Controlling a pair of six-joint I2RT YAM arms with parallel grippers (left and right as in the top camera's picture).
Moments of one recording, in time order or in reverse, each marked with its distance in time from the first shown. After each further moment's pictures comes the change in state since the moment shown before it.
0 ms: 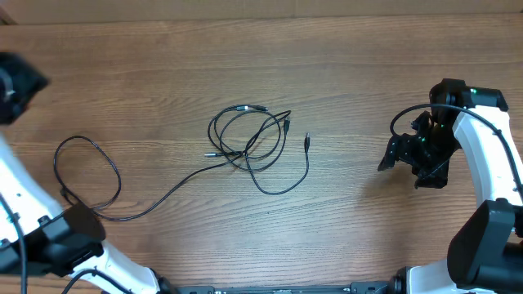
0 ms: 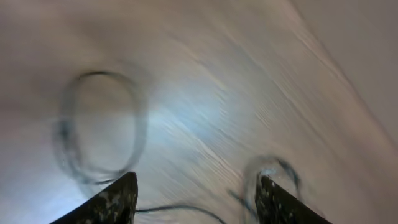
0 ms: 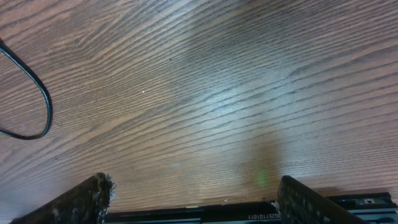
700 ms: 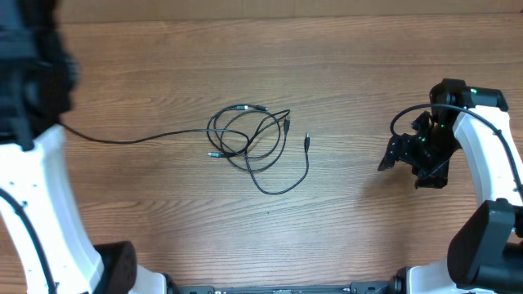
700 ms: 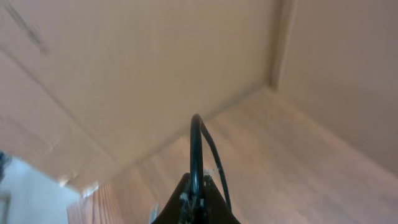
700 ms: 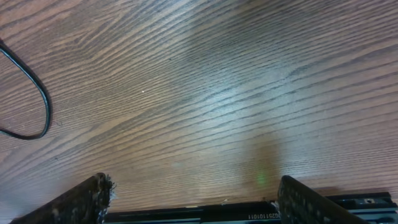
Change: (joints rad) left arm -0.381 -0.233 0.050 0.137 -1.068 -0.164; right arm 0.000 0.000 0.000 -0.001 0.000 0.000
